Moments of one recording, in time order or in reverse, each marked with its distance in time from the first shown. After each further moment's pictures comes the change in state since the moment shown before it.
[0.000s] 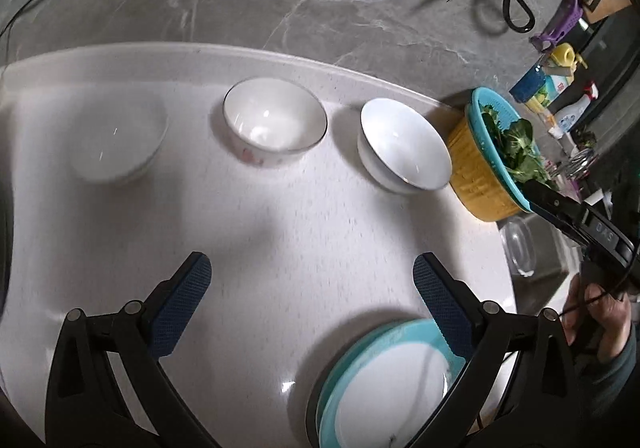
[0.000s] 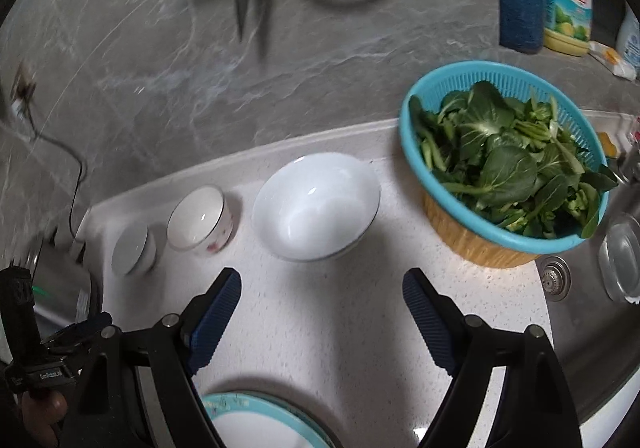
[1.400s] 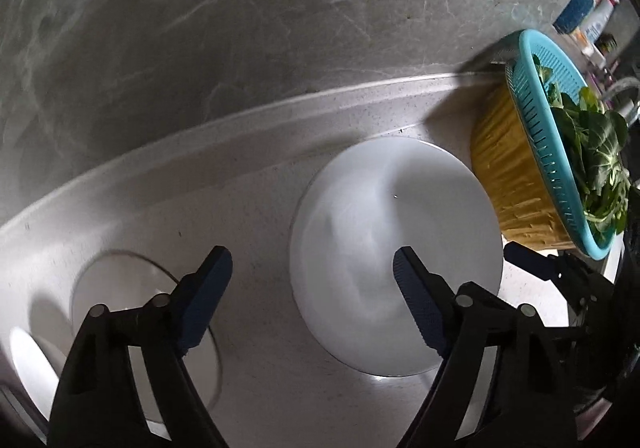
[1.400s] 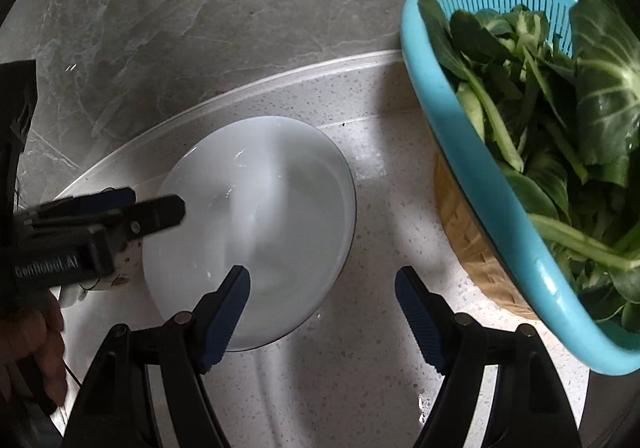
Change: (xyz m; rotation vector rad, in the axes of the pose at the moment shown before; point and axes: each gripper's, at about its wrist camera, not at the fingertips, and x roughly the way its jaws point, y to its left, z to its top) left arm 0.209 -0.108 0.172 0.331 0.237 0.075; right arm 0.149 -0.029 0.037 0.041 0.191 -0.068
